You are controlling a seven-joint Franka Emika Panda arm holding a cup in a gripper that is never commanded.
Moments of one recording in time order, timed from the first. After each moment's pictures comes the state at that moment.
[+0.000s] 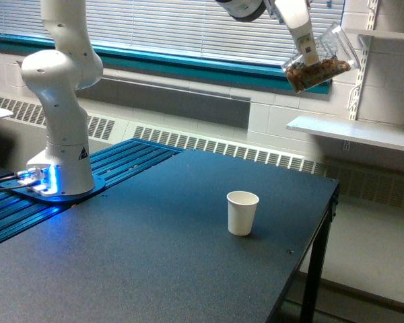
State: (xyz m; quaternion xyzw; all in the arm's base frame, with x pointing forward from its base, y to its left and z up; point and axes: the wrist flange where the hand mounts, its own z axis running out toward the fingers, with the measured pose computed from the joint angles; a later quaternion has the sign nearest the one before) arm 0.603 -0.026 0.520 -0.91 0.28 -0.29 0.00
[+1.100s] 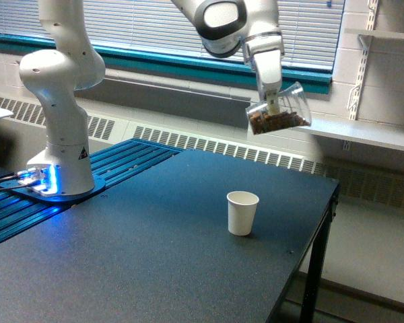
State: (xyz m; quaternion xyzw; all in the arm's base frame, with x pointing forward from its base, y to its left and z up) arm 0.536 0.025 0.411 -0.96 0.20 -0.21 -0.06
